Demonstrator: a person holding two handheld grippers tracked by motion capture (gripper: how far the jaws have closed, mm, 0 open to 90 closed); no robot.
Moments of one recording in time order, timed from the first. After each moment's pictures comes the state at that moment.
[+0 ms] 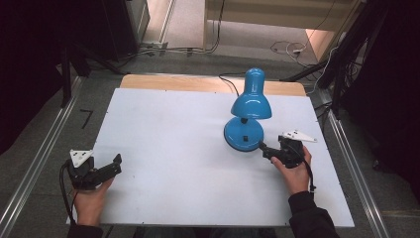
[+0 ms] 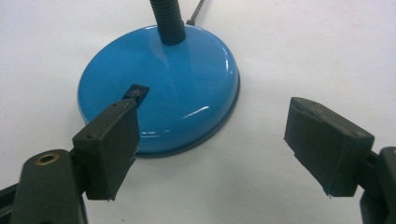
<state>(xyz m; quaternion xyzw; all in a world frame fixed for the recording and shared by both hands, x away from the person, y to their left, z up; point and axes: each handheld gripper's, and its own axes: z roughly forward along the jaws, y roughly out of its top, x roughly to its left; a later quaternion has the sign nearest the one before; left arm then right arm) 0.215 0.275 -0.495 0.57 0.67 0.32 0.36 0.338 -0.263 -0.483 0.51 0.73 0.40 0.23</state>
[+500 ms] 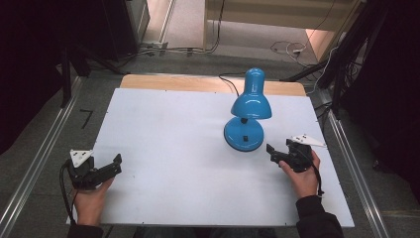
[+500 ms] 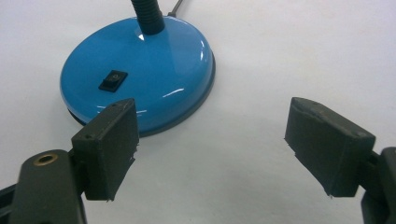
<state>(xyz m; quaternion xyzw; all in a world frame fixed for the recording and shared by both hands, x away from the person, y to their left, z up) 0.216 0.275 -0.495 0.57 0.67 0.32 0.36 0.327 -0.285 -0.483 0.52 0.72 0.39 0.23</state>
